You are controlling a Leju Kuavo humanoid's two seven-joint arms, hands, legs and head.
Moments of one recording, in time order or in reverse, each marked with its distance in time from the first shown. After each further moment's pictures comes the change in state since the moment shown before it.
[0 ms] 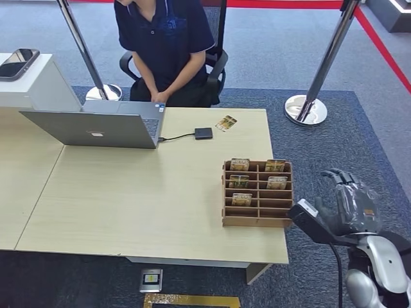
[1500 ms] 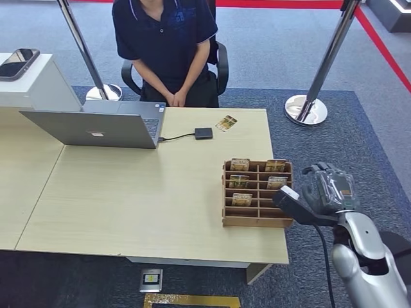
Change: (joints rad) left arm 0.001 -0.001 -0.024 0.001 -0.012 -0.008 0.002; right arm -0.213 -0.022 0.154 0.297 0.011 0.049 -0.010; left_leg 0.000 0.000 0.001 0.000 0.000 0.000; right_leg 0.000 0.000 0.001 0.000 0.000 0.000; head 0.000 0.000
